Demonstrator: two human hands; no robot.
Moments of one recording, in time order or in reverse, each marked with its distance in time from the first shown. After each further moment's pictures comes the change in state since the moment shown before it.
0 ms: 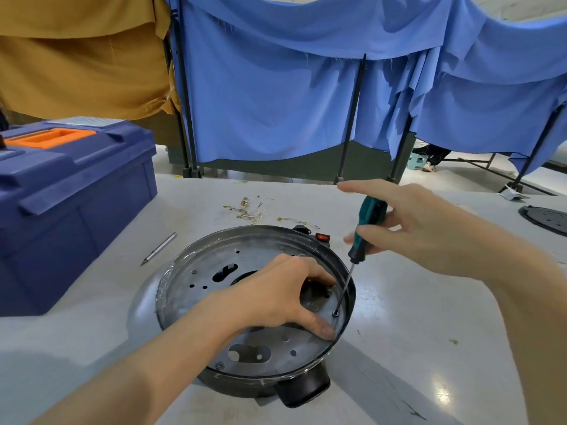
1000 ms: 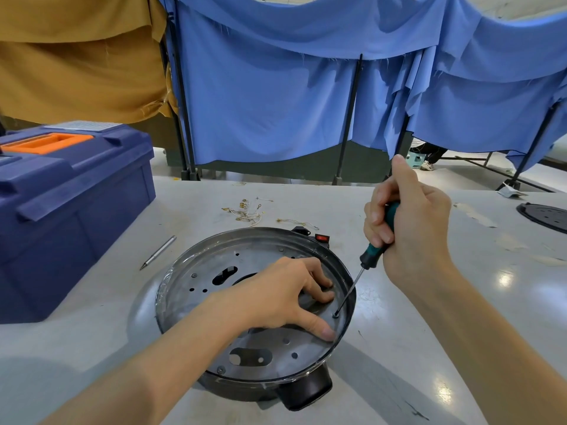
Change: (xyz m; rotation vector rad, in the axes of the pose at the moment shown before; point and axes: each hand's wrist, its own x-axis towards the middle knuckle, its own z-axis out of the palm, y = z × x) left_hand 0.000 0.004 -0.004 0.029 -0.059 0.047; right_hand 0.020 -0.010 0.043 1.168 0.717 0.083
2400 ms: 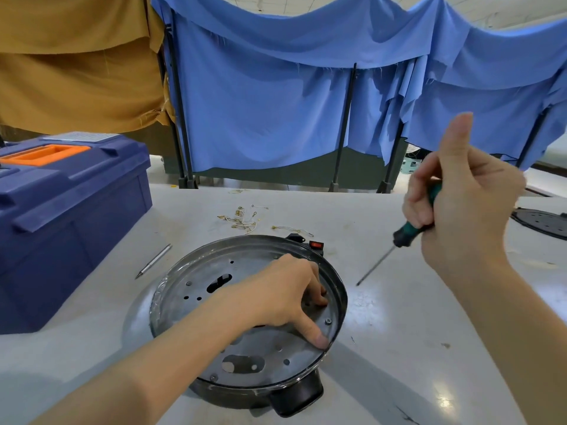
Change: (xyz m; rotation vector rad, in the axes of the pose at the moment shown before) left_hand 0.012 0.012 -0.007 0.112 -0.012 -0.067; right_hand 0.010 -0.040 -0.024 -0.112 0.016 -0.414
